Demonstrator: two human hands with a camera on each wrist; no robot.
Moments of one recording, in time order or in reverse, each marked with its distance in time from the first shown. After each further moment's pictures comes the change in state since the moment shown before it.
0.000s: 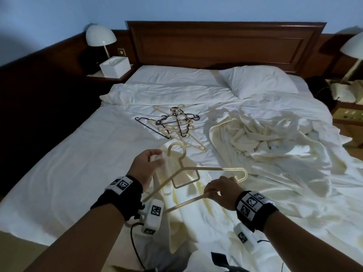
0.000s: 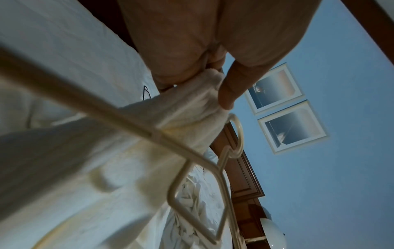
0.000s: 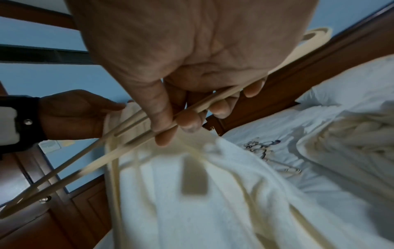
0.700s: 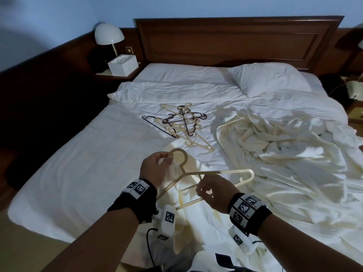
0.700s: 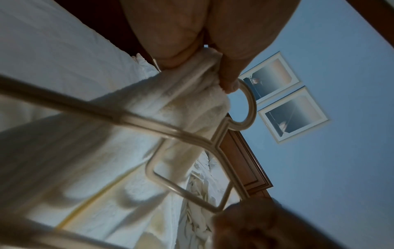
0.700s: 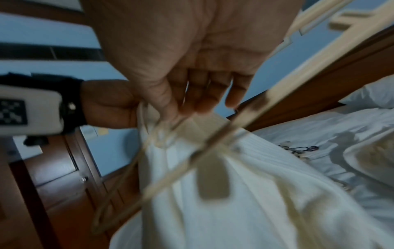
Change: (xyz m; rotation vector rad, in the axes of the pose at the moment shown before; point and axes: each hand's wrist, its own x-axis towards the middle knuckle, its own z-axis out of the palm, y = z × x) left_hand -0.008 -0.002 0.017 0.129 0.177 0.053; right_hand 0.019 -0.027 0.012 0.213 0.252 -0.196
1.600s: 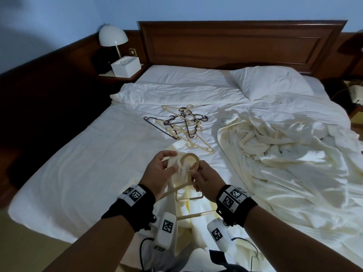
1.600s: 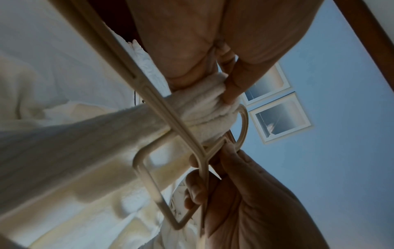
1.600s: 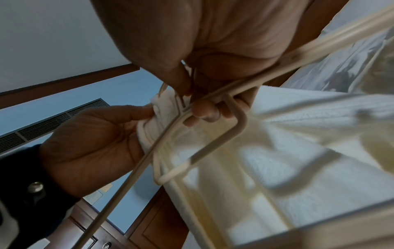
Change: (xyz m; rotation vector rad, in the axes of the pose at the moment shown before) left_hand -0.028 0.012 0.000 -0.173 -0.264 -0.021; right_hand 0.037 -0.030 0.003 0.568 0.094 0.280
